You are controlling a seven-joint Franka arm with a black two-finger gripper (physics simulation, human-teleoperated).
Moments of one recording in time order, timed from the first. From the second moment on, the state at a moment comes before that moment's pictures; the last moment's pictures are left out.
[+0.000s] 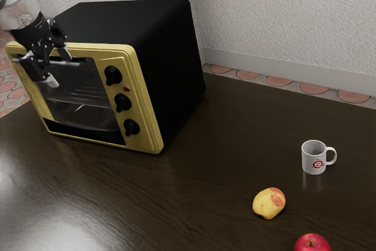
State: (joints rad) arm 0.49 -0.01 -0.03 -1.42 -0.04 1.67 -1.63
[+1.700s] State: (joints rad) arm 0.74 -0.07 -0.13 -1.72 -0.13 2.04 -1.63
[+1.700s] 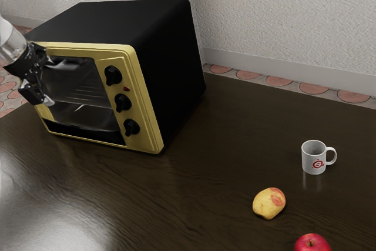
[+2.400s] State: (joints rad) arm 0.71 -0.59 0.00 -2.33 -0.17 2.11 -1.61
